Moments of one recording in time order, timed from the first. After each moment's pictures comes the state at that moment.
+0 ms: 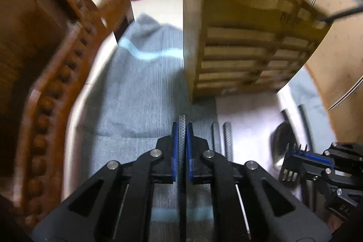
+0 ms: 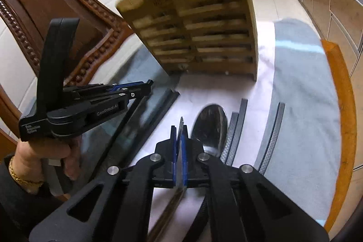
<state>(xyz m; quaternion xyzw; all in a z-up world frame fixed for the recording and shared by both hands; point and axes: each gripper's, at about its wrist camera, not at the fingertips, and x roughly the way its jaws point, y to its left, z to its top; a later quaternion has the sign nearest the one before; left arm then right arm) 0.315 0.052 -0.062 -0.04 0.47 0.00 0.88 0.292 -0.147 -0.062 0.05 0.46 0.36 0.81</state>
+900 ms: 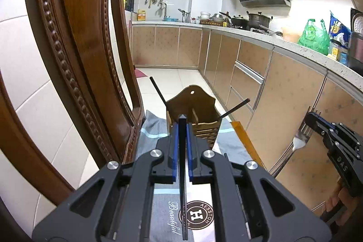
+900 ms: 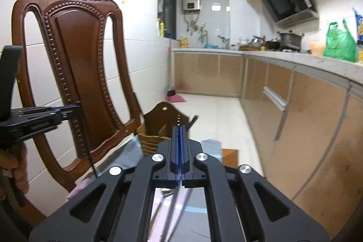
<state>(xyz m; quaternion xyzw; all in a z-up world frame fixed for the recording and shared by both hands) 0.110 0.031 0.152 -0.04 0.24 -0.02 0.97 0.133 -0.224 0.135 -0.02 0.16 0.18 0.97</state>
